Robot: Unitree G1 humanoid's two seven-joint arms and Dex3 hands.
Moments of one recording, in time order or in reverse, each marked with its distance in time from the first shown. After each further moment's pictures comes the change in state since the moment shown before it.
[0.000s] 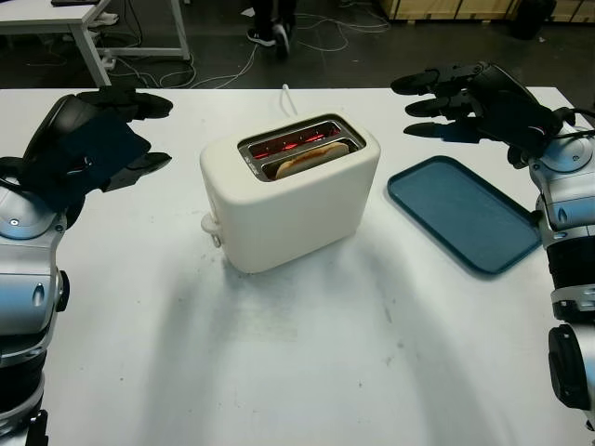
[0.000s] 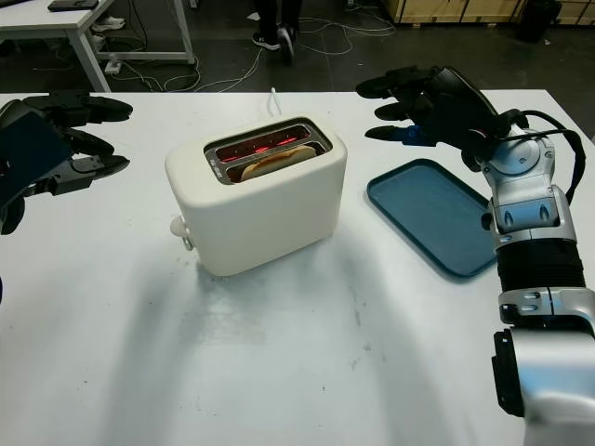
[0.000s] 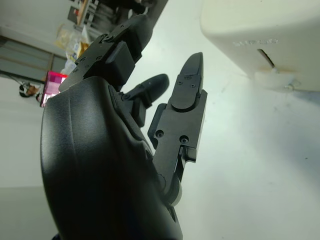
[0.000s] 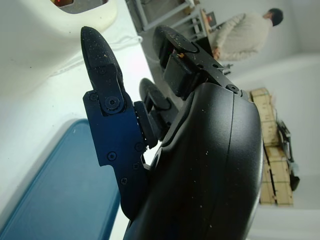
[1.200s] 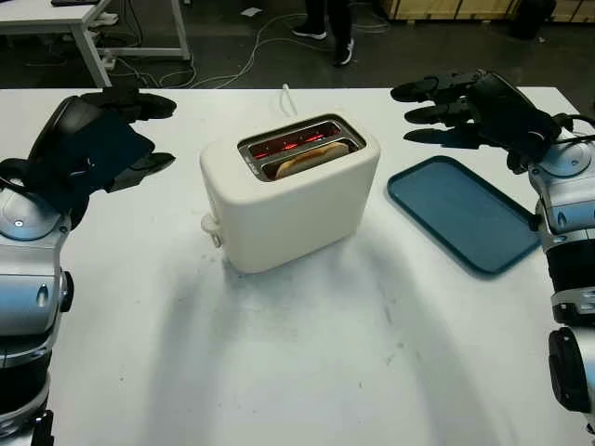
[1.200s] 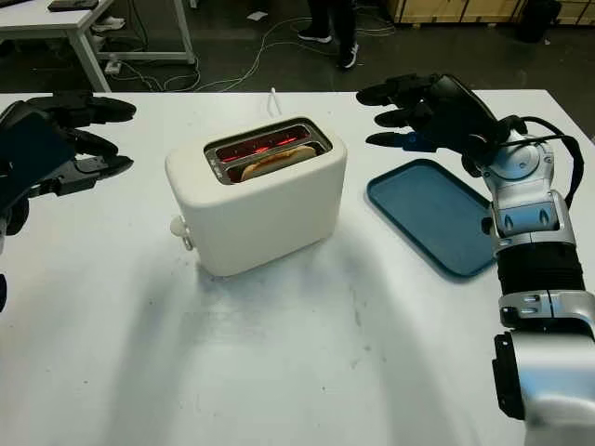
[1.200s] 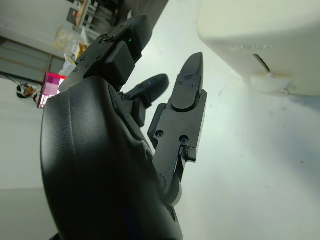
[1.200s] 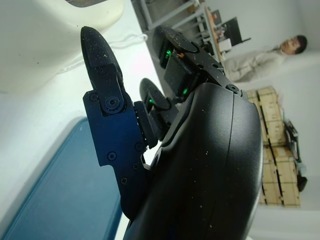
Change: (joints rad) left arm 0.001 -0.021 0.000 0.000 0.000 -0.006 0.004; right arm 0.013 0.000 -0.001 0.013 0.010 -0.004 0.009
